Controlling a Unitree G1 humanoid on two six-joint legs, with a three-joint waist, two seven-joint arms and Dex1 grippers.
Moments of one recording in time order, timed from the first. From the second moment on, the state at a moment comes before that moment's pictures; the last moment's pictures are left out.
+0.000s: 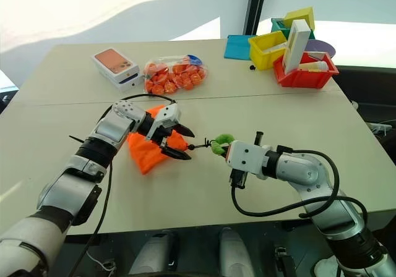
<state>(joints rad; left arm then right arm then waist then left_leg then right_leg) -0.94 0.39 -0.32 0.66 -0.03 0.21 -1.50 -0.17 -0.76 0.14 -0.55 -0.01 0.34 0.83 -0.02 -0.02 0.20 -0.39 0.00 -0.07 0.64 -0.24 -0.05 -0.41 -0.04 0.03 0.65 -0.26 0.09</state>
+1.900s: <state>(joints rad) -1.00 0.48 -0.38 0.88 -0.05 0.01 -1.59 -0.22 -0.80 0.15 -0.33 -0.22 0.22 0.73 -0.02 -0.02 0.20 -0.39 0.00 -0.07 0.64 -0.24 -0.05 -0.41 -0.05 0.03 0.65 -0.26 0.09</state>
